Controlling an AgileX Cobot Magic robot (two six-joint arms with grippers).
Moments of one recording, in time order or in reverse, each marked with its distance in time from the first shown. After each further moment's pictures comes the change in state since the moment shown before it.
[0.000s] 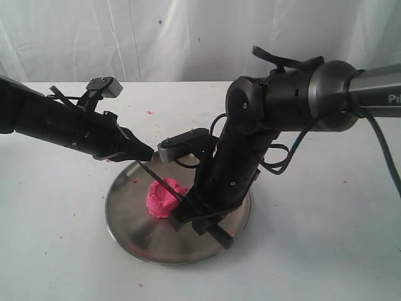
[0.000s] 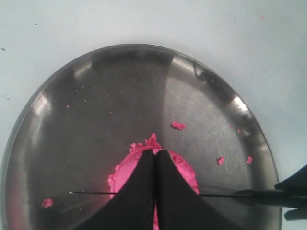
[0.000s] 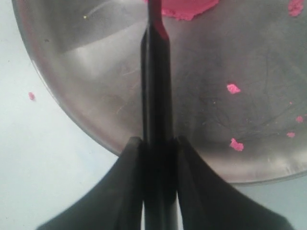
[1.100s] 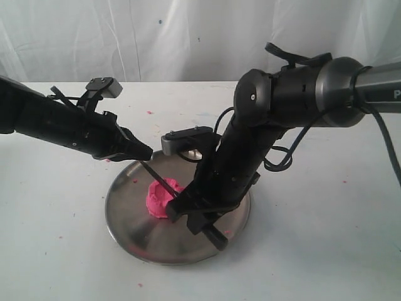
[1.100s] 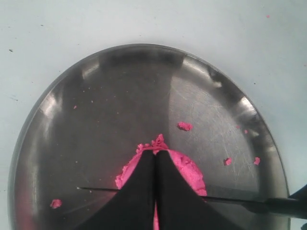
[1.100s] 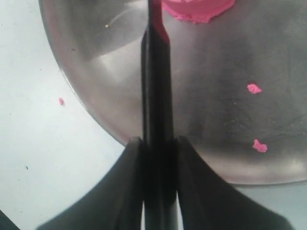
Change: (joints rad) left arm 0.000 0.002 -0.001 0.000 -0.014 0.009; right arm -0.035 0.000 0.000 0.123 0.024 -0.045
